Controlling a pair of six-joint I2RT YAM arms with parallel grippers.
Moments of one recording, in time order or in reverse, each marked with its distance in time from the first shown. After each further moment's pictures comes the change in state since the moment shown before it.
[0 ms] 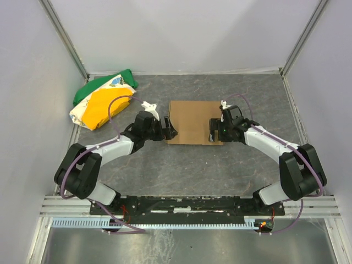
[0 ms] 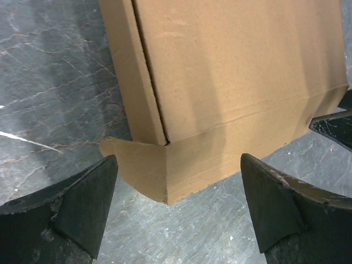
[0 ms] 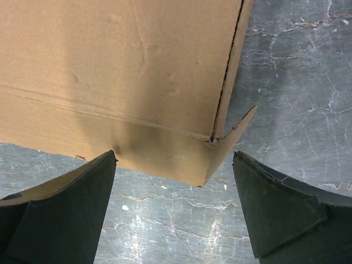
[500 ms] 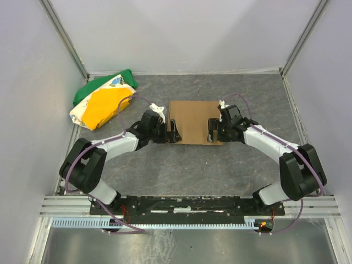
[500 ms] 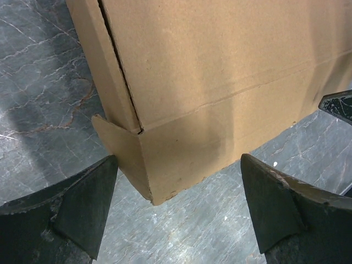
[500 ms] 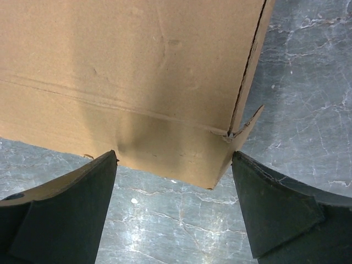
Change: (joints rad) left arm -0.048 0.080 0.082 -0.127 0.065 0.014; right arm 0.023 0.000 0.027 -0.028 -0.019 0.009
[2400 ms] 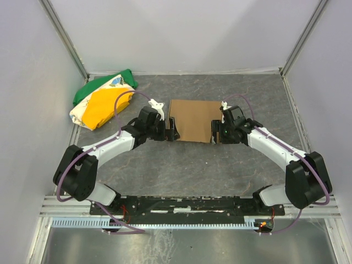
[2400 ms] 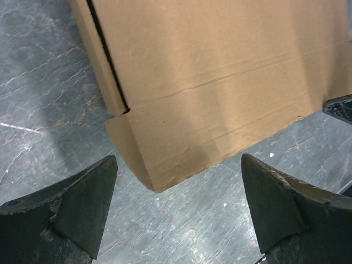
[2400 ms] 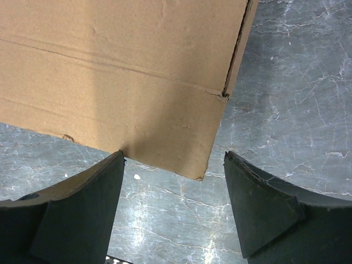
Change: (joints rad) left arm 0.000 -0.092 0.057 -0.156 -0.035 0.074; right arm 0.003 -0.081 -0.003 -0.099 -0.008 0.013
